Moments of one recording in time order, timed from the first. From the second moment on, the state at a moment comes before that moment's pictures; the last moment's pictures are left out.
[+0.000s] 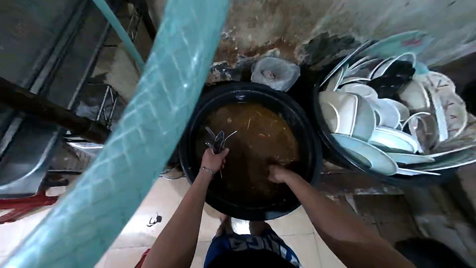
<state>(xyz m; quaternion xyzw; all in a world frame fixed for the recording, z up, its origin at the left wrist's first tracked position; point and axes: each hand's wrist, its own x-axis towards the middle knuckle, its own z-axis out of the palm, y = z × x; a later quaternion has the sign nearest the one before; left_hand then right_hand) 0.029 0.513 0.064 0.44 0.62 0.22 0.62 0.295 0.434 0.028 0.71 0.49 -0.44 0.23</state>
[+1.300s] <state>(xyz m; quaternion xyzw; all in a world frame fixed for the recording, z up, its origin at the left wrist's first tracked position) 0.057 0.511 0.058 0.44 0.56 0.24 0.66 0.329 0.465 0.066 0.46 0.19 -0.66 -0.56</state>
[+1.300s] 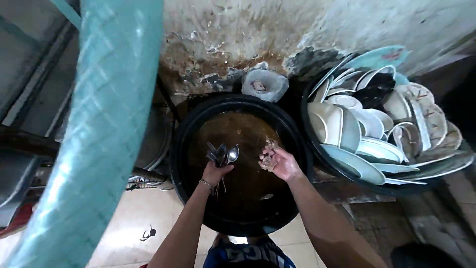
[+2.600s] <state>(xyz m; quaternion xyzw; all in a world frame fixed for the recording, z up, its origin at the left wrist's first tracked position) 0.022 0.505 0.087 0.32 0.61 0.39 0.61 0.233 0.530 0.049 0.61 0.44 -0.61 -0.24</state>
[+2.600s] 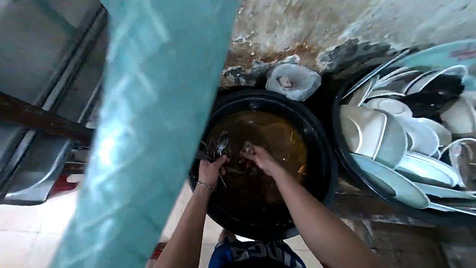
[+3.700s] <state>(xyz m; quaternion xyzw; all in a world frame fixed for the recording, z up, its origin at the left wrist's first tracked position) 0.051 0.504 0.055 0.35 0.61 0.35 0.62 0.332 0.541 0.101 0.62 0.41 -0.49 -0.46</state>
